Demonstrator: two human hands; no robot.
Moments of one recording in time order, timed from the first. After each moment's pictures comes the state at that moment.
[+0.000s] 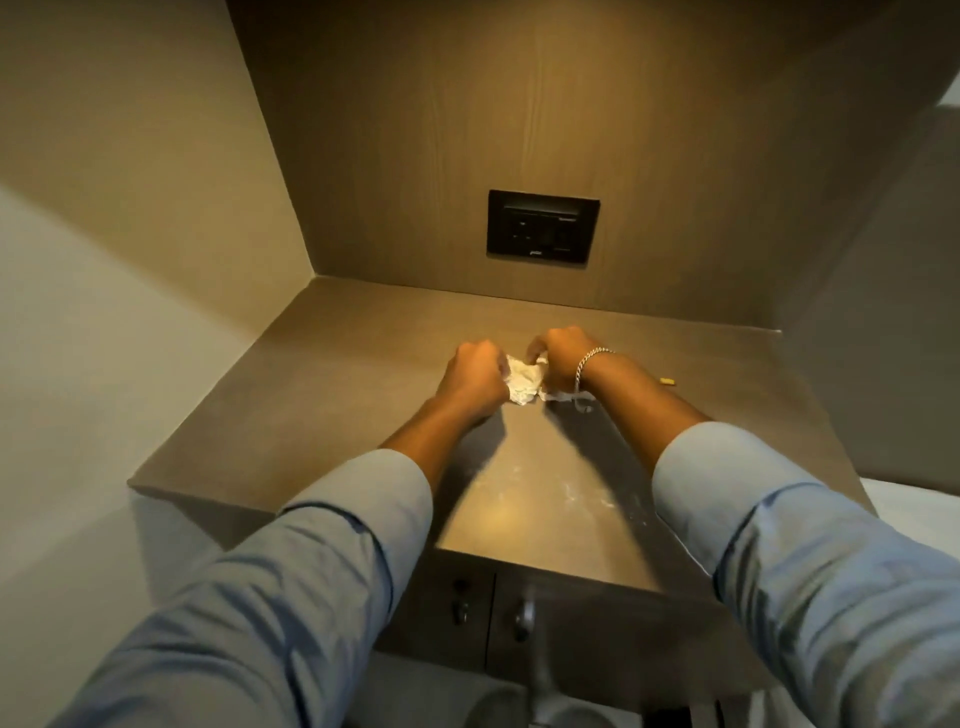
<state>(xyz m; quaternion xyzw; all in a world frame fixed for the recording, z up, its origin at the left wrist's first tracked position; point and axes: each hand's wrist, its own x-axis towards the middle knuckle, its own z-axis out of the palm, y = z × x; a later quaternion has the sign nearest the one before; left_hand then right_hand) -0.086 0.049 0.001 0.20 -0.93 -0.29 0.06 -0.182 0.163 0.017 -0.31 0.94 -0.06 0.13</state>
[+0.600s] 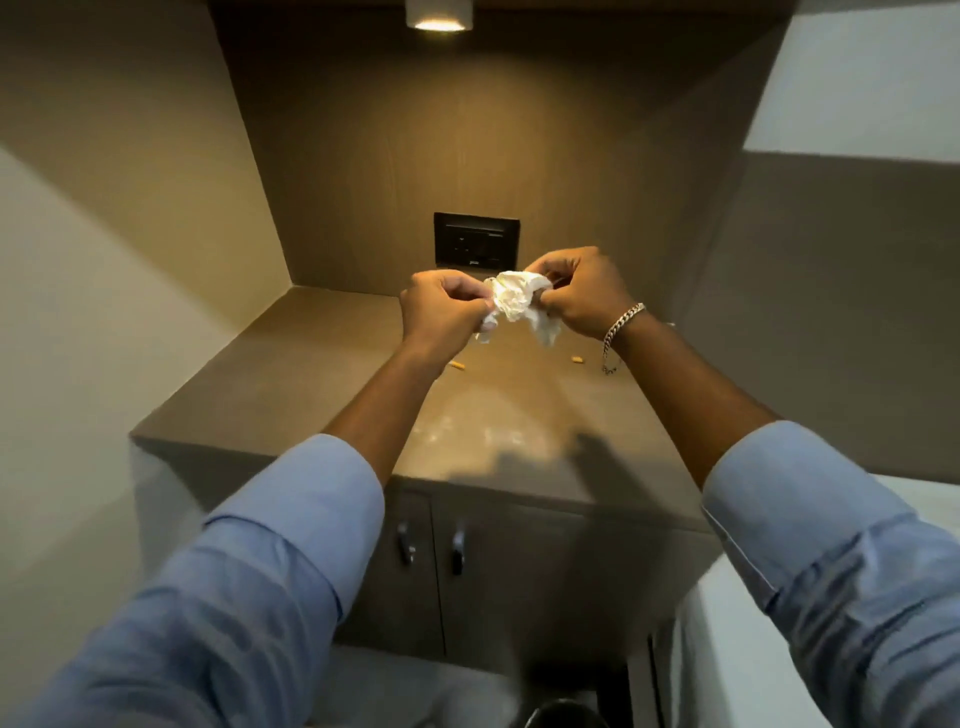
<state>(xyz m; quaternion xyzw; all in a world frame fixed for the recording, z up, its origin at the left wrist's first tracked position) 0.007 0.145 0.117 0.15 -0.76 -0.56 0.28 -0.079 0.294 0.146 -0.33 0.84 -0.43 -0.04</state>
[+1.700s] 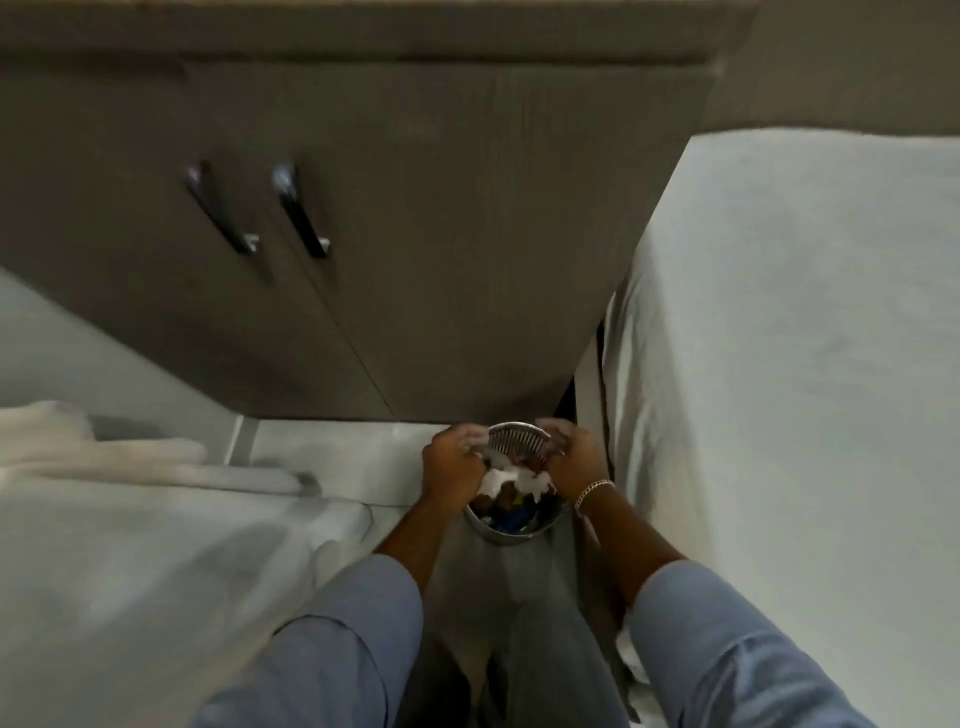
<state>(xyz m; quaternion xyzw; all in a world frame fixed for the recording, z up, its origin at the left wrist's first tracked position) 0.206 0.367 -0.424 0.28 -0.81 -0.52 -0.05 0.147 0.526 -0.453 0.00 0.88 -0.44 0.18</state>
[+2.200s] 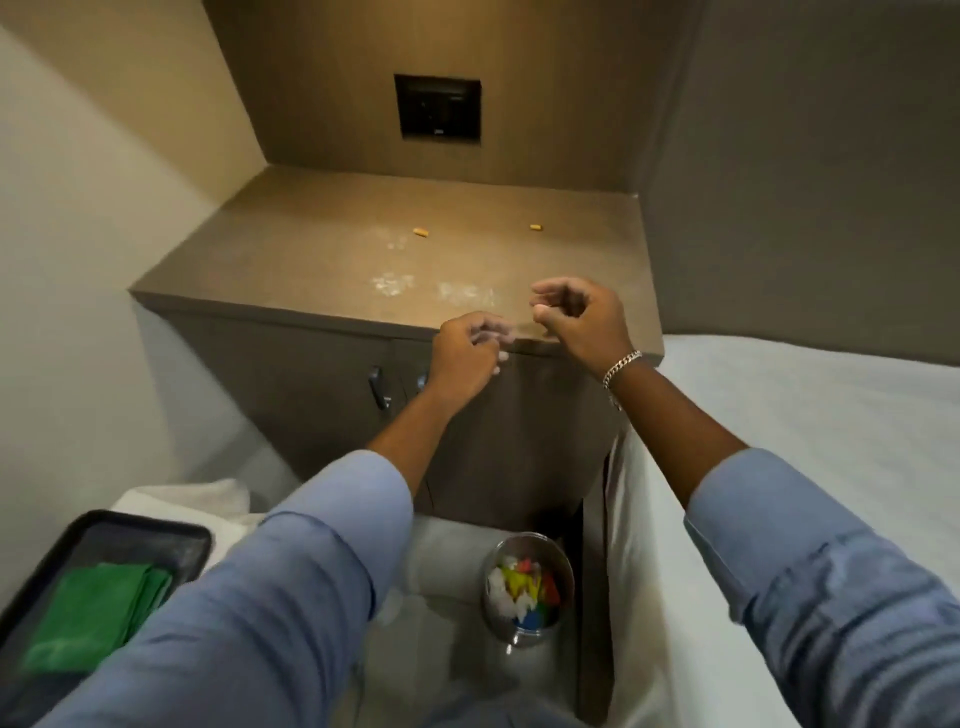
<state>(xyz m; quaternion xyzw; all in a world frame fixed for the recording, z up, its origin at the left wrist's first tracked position) 0.123 0.300 -0.014 0.19 -0.76 -0.61 0.13 0.044 0.438 0.009 -0.23 0.78 -0.58 0.00</state>
